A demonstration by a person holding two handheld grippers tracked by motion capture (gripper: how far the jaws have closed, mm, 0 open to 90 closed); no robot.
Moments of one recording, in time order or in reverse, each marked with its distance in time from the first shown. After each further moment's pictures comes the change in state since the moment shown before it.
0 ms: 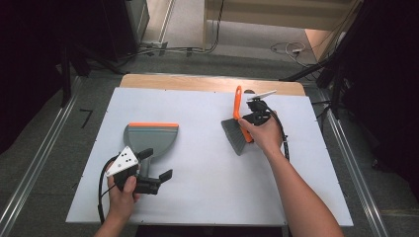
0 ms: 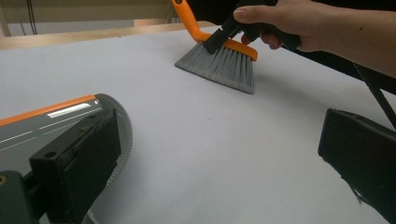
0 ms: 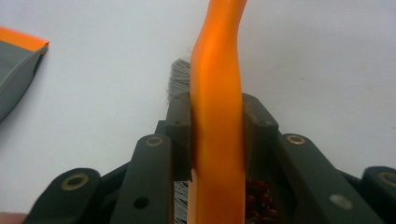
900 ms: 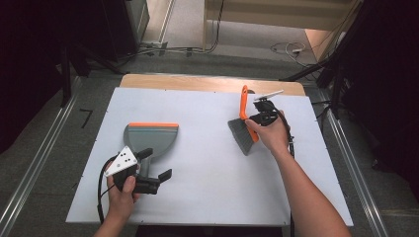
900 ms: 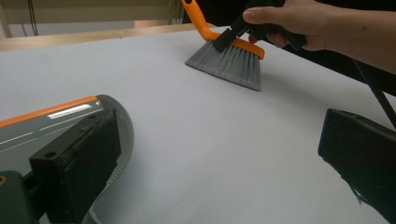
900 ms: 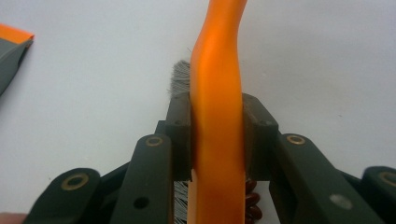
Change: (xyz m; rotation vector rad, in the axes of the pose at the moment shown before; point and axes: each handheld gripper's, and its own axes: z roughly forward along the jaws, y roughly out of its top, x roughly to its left) left arm 0.001 0.000 -0.001 -0.009 0.001 -0.007; right arm -0.016 -0.004 -0.012 -0.007 -0.017 -0.021
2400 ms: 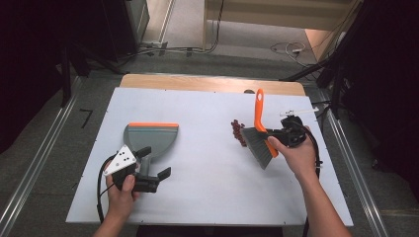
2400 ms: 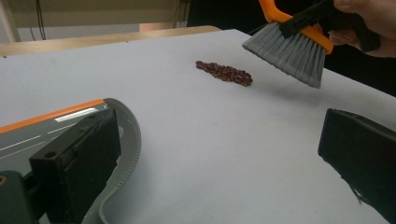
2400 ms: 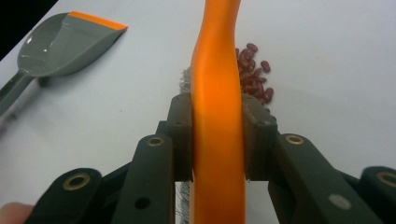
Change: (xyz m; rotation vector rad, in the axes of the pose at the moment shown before) left arm 0.001 0.002 -0.001 -0.008 0.021 0.007; right arm 0.003 -0.079 -0.084 -0.215 0.109 -0.149
